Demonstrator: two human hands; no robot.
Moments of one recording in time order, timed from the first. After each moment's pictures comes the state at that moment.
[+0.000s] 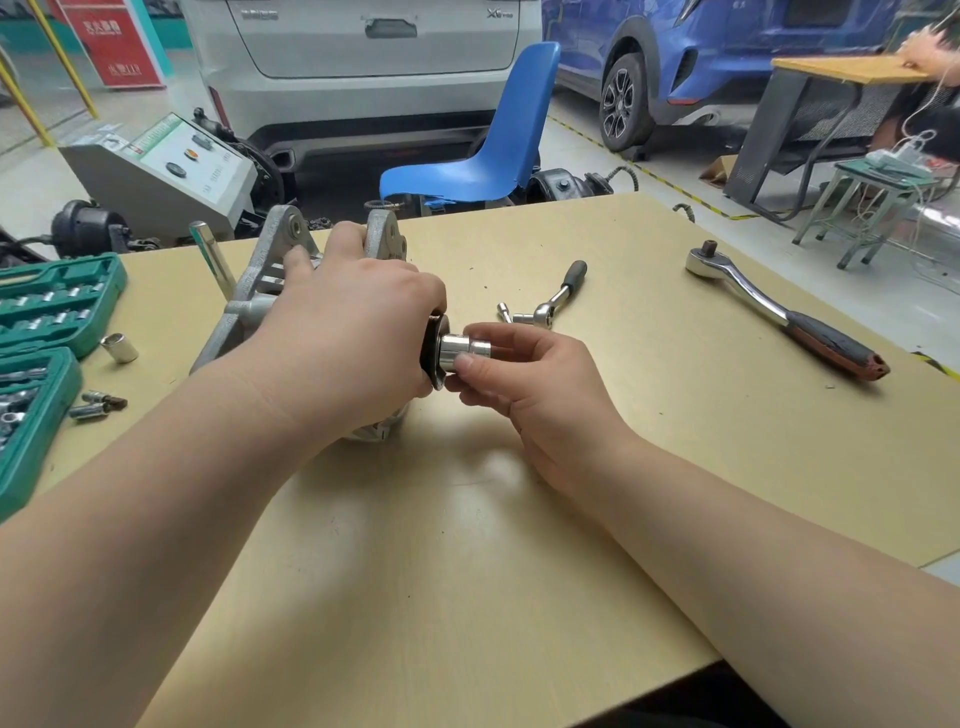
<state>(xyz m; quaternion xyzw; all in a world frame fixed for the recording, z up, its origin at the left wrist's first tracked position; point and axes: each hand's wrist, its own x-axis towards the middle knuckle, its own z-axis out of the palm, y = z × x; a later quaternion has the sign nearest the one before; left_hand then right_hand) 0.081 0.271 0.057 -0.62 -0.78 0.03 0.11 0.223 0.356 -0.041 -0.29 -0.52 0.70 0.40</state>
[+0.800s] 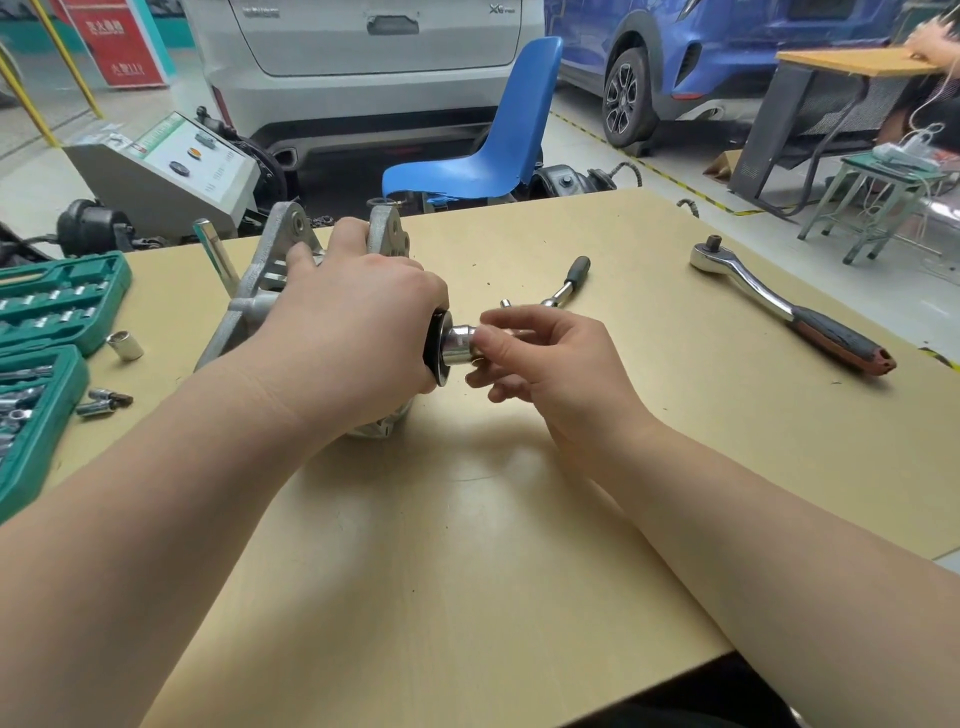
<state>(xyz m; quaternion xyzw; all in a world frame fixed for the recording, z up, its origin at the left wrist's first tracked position) 0.084 0.269 0.059 -0.62 -0.78 0.04 0.11 0.231 0.366 -0.036 -0.29 -0.57 0.66 0.40</state>
